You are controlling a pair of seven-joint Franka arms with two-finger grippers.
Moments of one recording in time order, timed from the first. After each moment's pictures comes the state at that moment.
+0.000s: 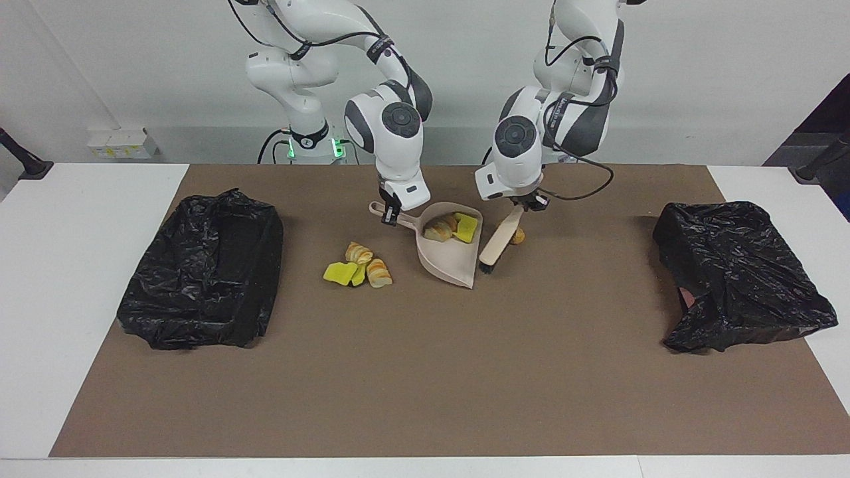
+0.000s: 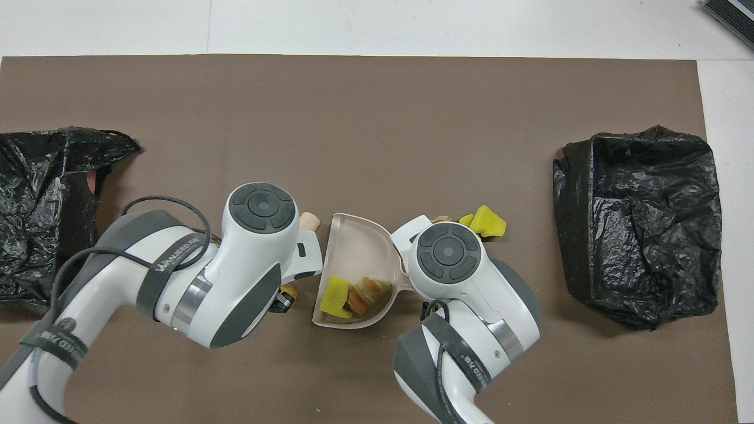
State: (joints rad) left arm -0.56 0.07 0.02 -1.99 0.08 1.64 0.01; right arm 0.15 0.12 0.44 -2.07 -0.07 2.02 -0.74
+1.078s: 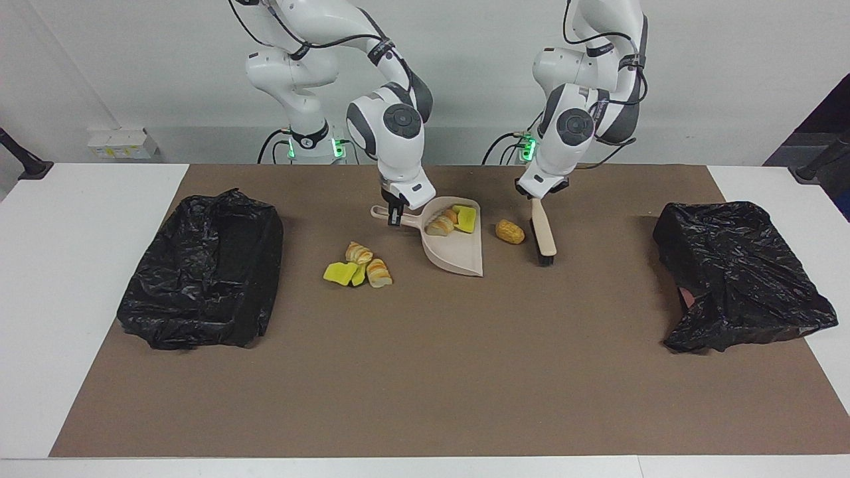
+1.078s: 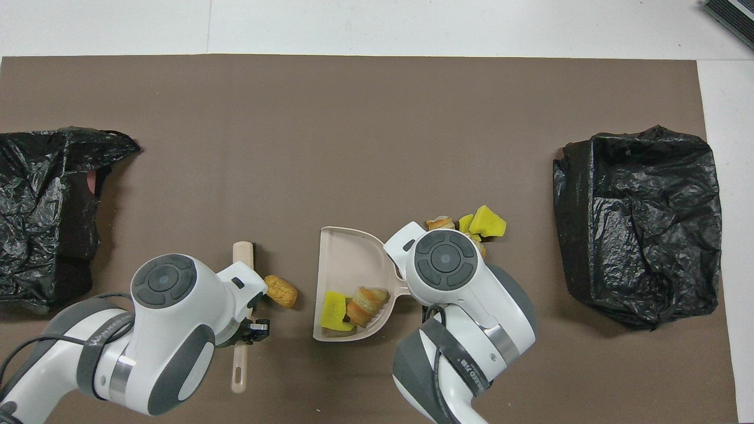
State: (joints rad) left arm -0.49 -0.18 0.01 -2.46 -0.14 1.99 -0.37; right arm 0.16 0.13 0.45 -2.09 -0.07 2.05 -0.83
